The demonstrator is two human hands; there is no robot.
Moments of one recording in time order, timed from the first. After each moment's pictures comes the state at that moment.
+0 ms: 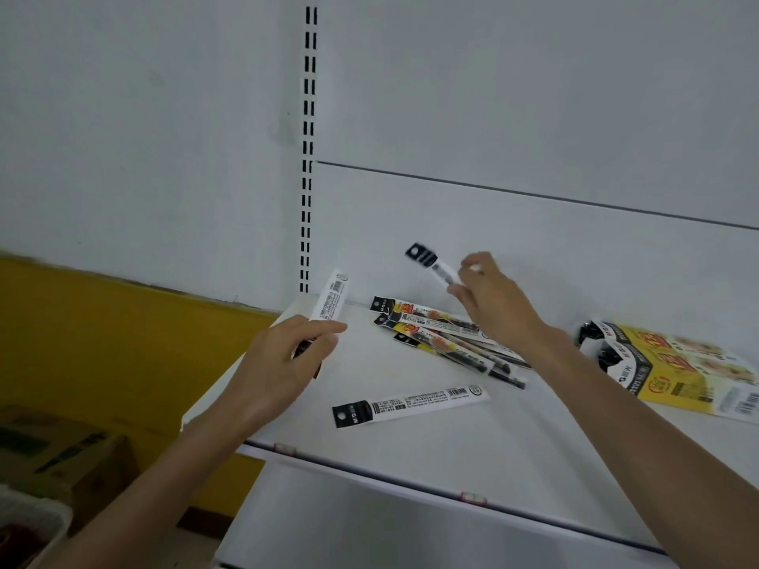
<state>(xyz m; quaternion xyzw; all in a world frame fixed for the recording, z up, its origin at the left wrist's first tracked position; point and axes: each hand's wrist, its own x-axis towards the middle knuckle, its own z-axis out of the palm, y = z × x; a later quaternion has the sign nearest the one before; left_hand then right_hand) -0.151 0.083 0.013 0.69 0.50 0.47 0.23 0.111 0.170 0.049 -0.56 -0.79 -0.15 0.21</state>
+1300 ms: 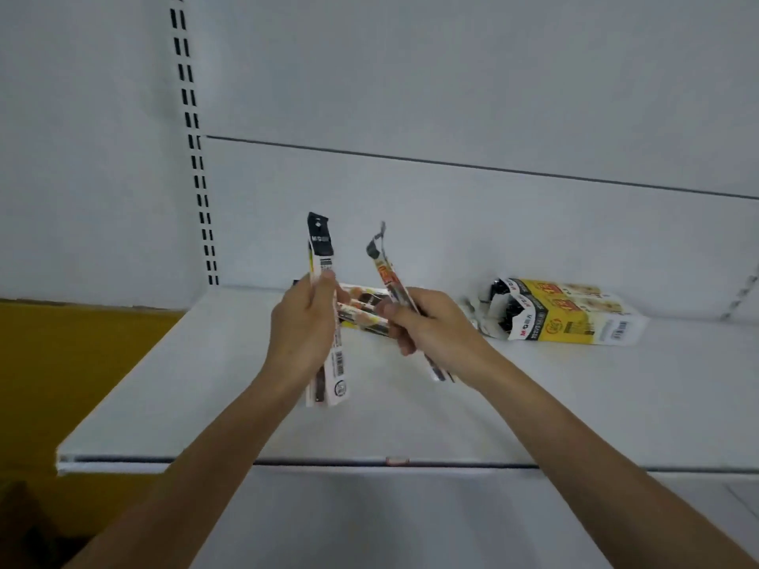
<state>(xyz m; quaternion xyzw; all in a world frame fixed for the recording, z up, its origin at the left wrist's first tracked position) -0.048 0.100 0.029 0.58 0.48 0.56 0.33 0.096 0.072 0.040 -0.55 -0.63 0.32 0.44</state>
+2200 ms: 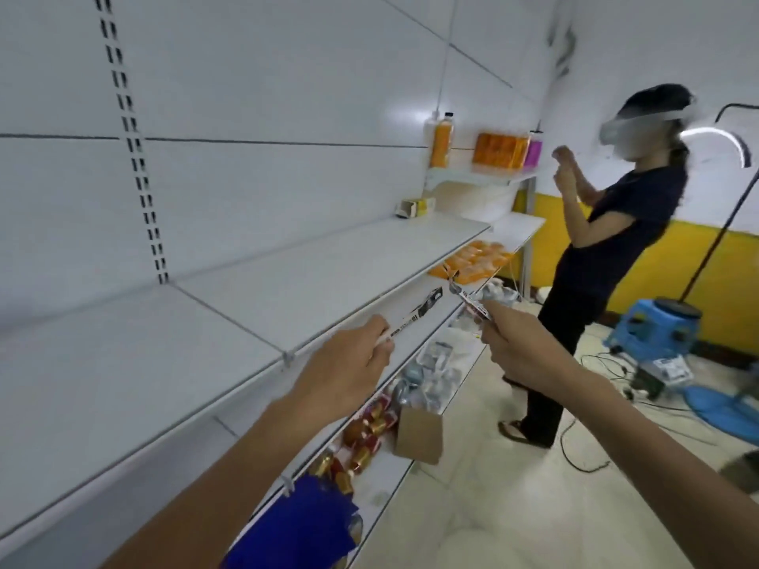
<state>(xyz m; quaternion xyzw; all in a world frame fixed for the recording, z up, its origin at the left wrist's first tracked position) 0.567 -0.181 0.004 0.93 -0.02 0.18 0.32 0.665 -0.378 0.037 -0.94 -0.27 -0.06 0.21</state>
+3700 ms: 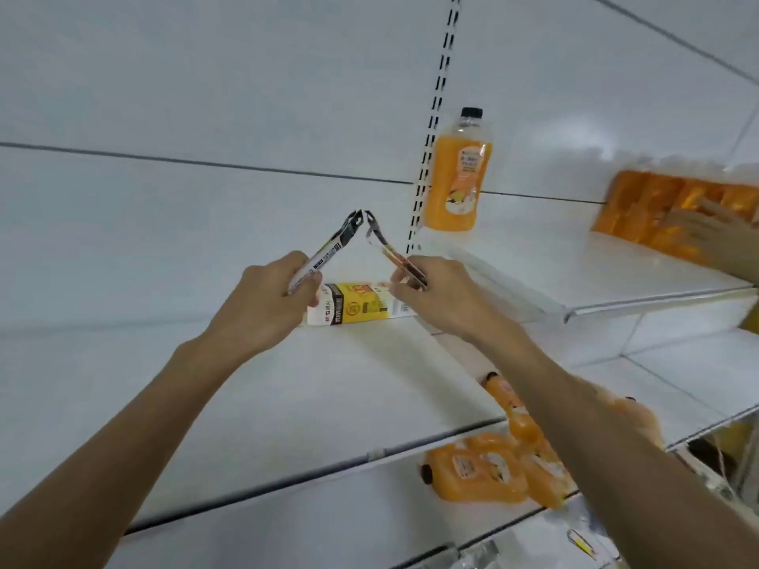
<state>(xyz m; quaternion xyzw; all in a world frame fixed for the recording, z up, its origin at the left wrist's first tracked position) 1.264 -0.199 0.065 0.83 0.31 0.38 0.26 1.453 -0.290 0.085 -0.74 -0.59 -0.01 0.31</state>
